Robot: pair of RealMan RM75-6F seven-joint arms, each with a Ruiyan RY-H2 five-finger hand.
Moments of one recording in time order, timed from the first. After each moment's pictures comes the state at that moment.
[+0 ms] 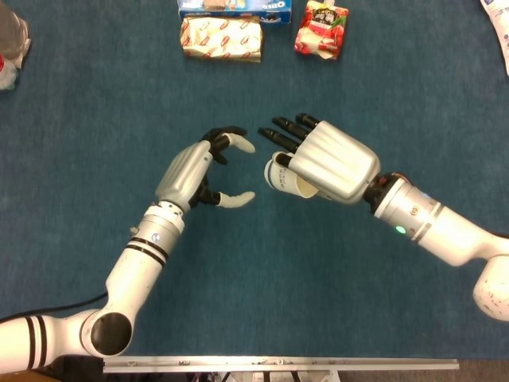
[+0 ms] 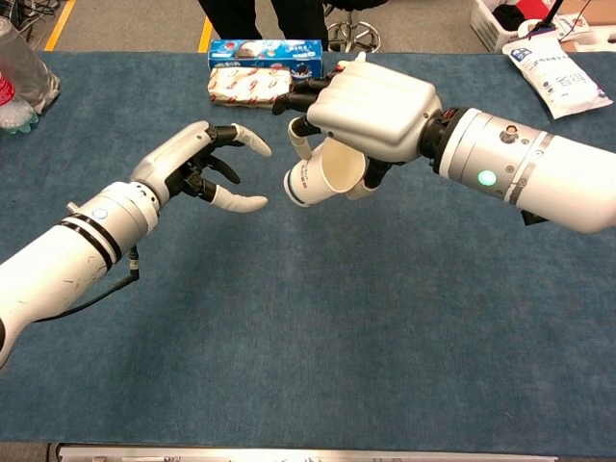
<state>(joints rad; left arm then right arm) -0.55 -1.65 -0.27 -1.78 0.96 0.99 0.05 0.87 -1.38 0.11 -1.76 -1.40 0.90 -0.59</state>
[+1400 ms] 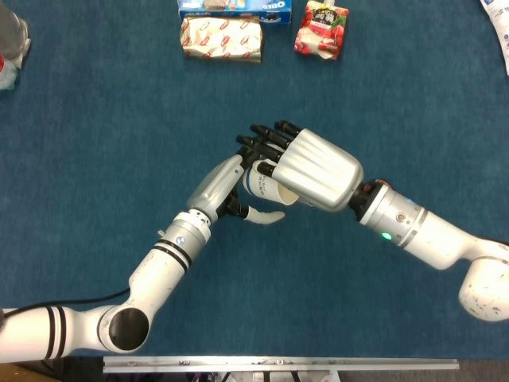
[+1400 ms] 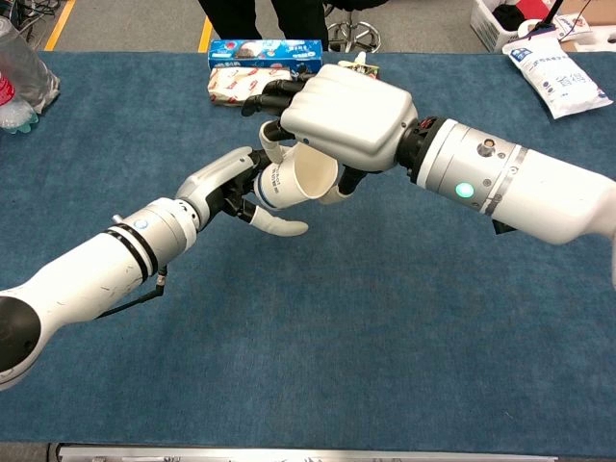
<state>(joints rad) -0.64 -1.70 -0.24 -1.75 0.89 0.91 -0.07 0.88 -1.46 0.11 -1.70 -1.50 0.95 -0.52</state>
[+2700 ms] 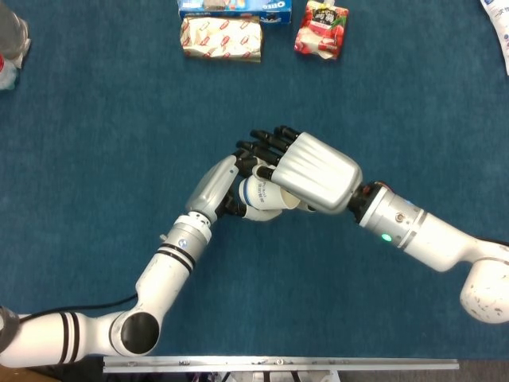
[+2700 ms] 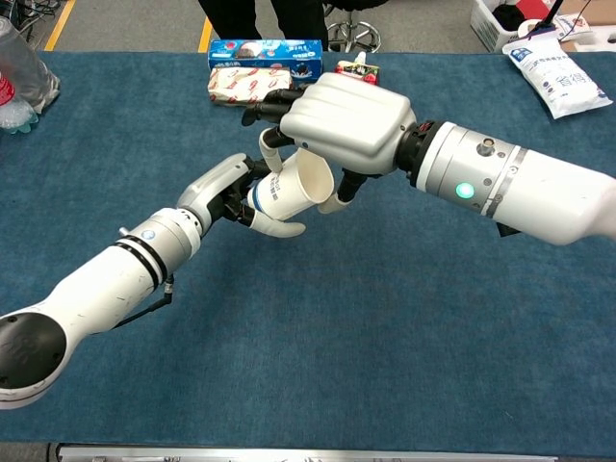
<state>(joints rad) -0.62 -1.78 -0.24 -1.68 0.89 0.98 -0.07 0.89 -1.44 0.11 -1.73 -1.46 0.91 -0.50</state>
